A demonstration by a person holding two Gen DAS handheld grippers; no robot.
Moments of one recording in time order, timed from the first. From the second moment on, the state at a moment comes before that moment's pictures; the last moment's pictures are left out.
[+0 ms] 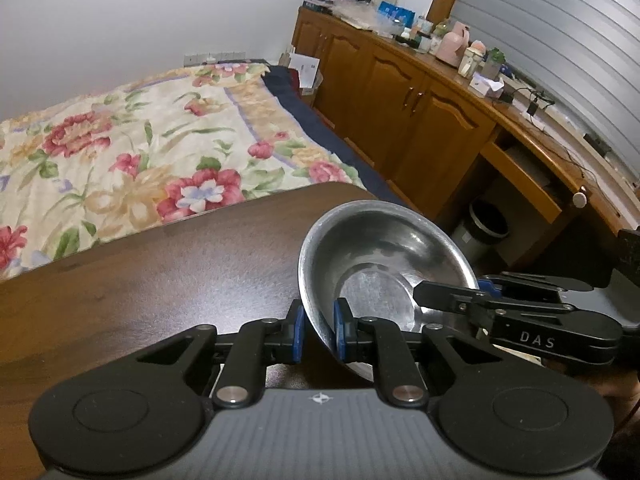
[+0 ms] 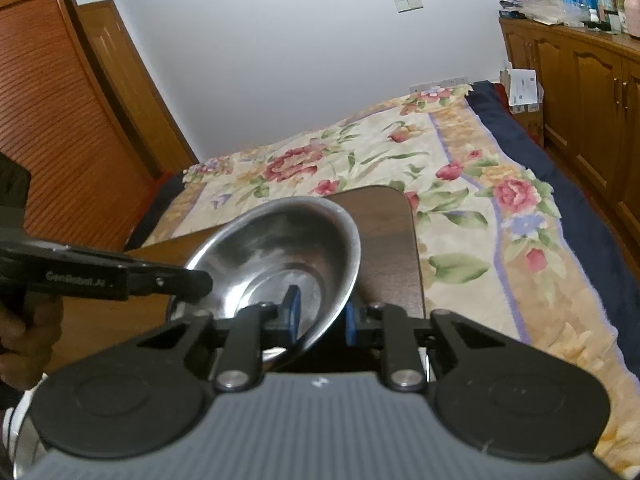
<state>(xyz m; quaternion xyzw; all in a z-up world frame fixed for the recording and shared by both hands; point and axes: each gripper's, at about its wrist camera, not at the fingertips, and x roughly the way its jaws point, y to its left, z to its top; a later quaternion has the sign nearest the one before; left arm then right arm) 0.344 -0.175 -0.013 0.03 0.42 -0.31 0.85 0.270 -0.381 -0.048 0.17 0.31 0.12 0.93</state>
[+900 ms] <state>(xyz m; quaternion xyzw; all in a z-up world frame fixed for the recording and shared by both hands) 0.273 -0.155 0.024 0.04 0.38 -0.30 0.87 0.224 -0.369 -0.010 0.14 0.29 0.13 0.94</state>
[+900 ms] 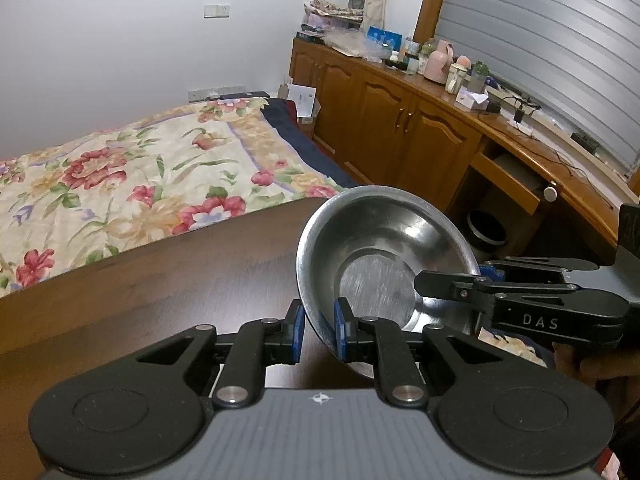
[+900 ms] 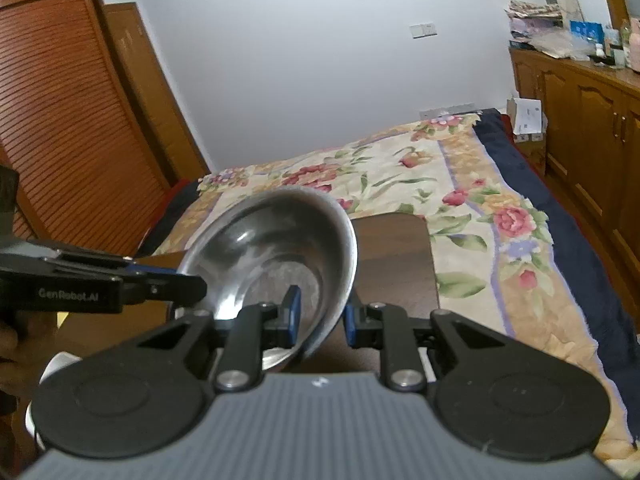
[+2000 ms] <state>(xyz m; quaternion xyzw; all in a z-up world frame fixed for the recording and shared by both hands) 0.176 -0.064 0.021 0.02 0.37 -0.27 0.89 0.159 -0.288 -0.001 0.12 0.31 0.19 0.93</state>
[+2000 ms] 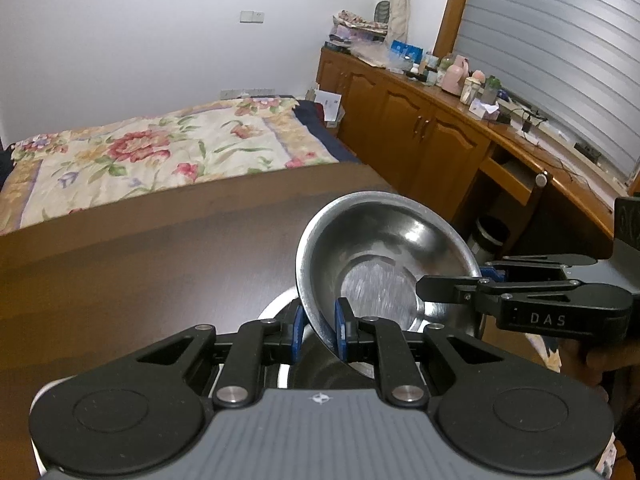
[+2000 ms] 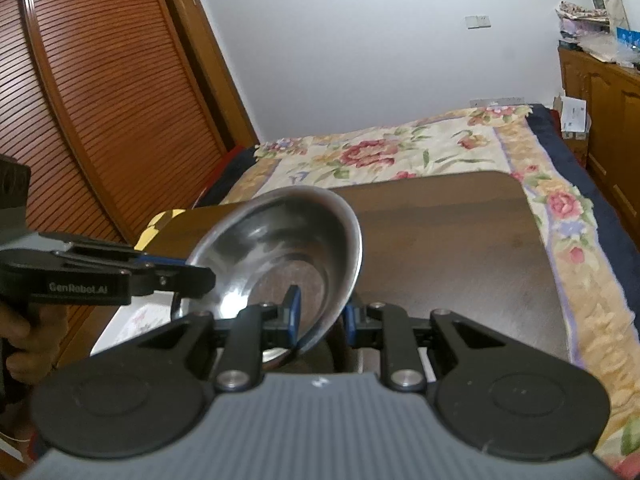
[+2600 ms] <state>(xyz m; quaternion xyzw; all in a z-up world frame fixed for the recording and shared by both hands) 0.149 -0.047 -0.009 0.03 0.38 -0.26 0.89 0.138 -0.262 -0.019 0.10 0.32 0.19 0.92</state>
